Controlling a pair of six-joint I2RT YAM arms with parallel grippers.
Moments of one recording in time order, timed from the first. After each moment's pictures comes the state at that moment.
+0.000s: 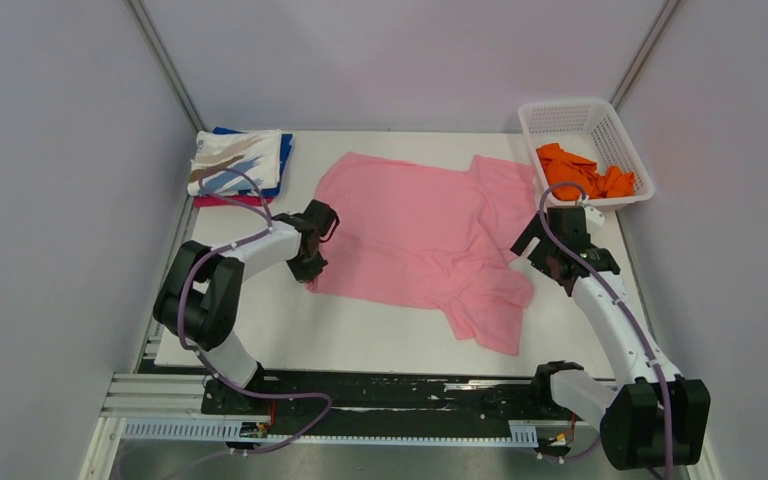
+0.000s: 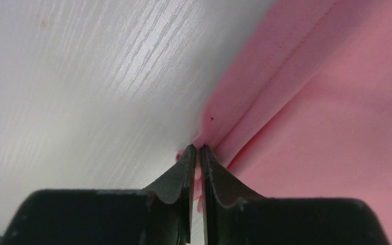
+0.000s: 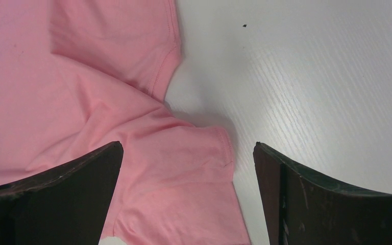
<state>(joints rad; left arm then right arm) -0.45 1.67 0.98 -0.71 -0.35 -0.99 0.08 1.07 0.80 -0.62 0.25 0.63</state>
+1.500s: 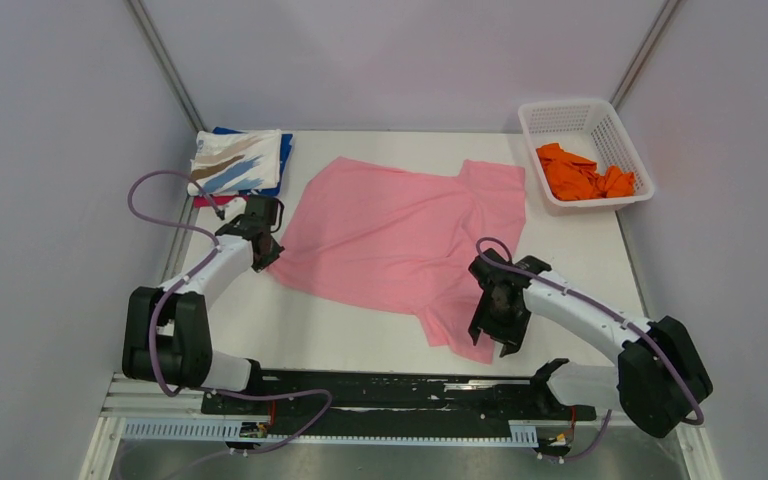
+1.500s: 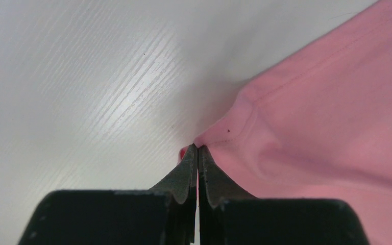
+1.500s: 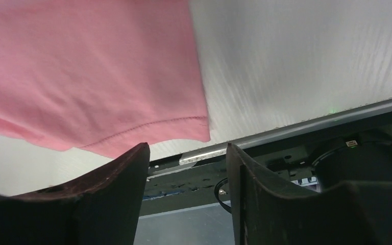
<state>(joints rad) -0.14 1.41 0.84 -0.52 -0.41 -0.78 0.59 1.23 0.73 -1.05 0.03 1.03</state>
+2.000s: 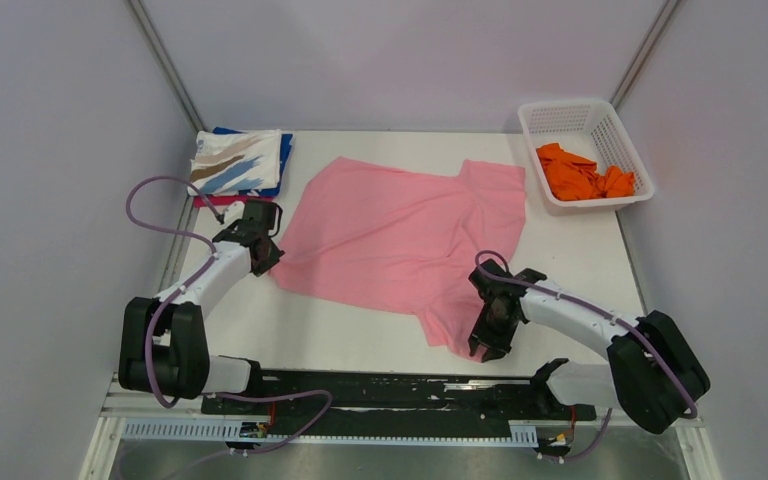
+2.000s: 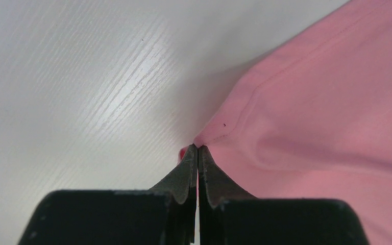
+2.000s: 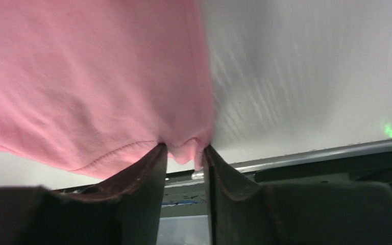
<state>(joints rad) -0.14 1.35 0.80 -0.52 -0.37 -0.78 0.61 1.25 0.57 -0.87 -0.08 1.08</state>
